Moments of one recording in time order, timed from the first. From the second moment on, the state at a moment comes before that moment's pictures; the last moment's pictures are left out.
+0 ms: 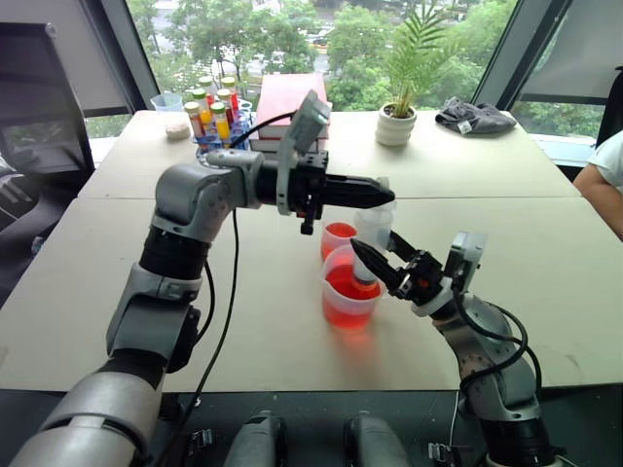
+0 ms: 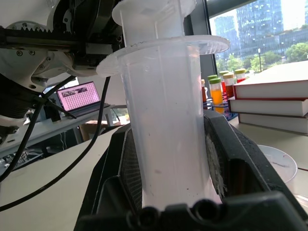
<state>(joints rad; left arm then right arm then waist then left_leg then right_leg) -1.11 0.35 -0.12 0.19 -0.66 0.84 -1.23 -0.12 -0.29 -0.01 -0.33 0.51 0.10 0.71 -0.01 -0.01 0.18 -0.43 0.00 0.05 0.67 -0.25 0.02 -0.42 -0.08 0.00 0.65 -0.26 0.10</state>
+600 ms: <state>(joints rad) -1.13 0.36 -0.12 0.22 -0.67 0.81 -1.24 -0.12 -0.30 -0.01 -0.33 0.52 0.10 0.71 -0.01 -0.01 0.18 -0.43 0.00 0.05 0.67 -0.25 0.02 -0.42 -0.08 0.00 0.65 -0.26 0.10</state>
